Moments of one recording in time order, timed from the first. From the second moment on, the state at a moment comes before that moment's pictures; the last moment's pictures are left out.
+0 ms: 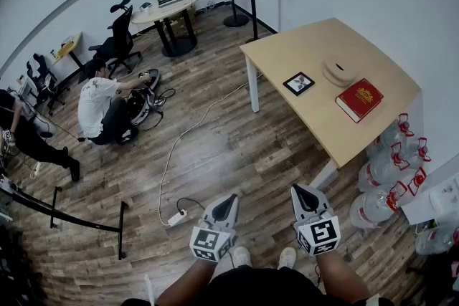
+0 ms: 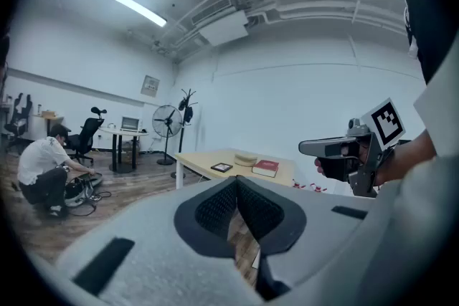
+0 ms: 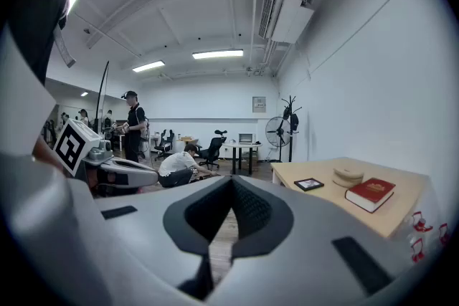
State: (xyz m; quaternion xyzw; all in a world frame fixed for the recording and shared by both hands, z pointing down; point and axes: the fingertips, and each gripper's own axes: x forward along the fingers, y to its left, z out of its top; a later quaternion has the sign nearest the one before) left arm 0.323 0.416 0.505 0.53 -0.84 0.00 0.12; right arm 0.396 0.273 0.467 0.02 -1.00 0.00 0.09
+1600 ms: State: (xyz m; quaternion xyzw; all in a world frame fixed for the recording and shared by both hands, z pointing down) left arm 0.127 0.384 0.453 0.56 -0.82 0.04 0.01; right arm 0.195 0.265 0.427 0.02 -1.00 -0.03 0.01
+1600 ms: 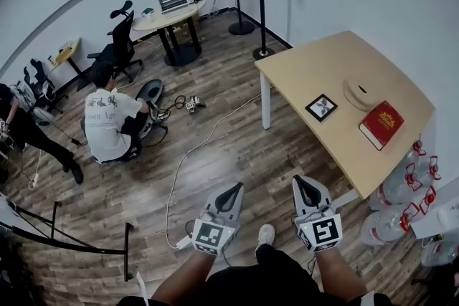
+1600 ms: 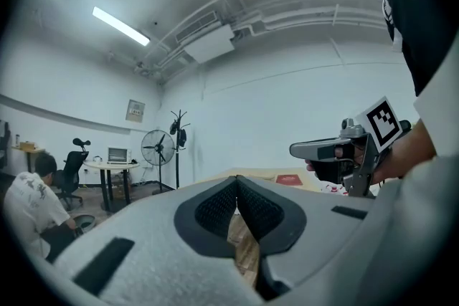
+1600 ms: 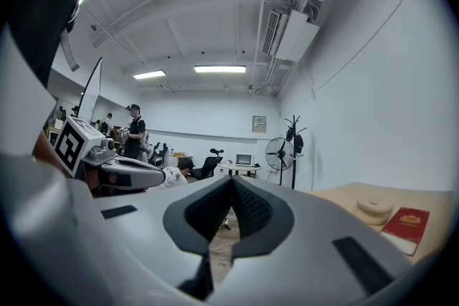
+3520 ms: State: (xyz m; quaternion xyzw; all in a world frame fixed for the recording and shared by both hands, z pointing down) left arm -0.215 0.159 0.453 0.72 -0.69 0.04 0.01; right arm -0.108 0.076 0.423 0.22 -0.97 -0.02 0.01
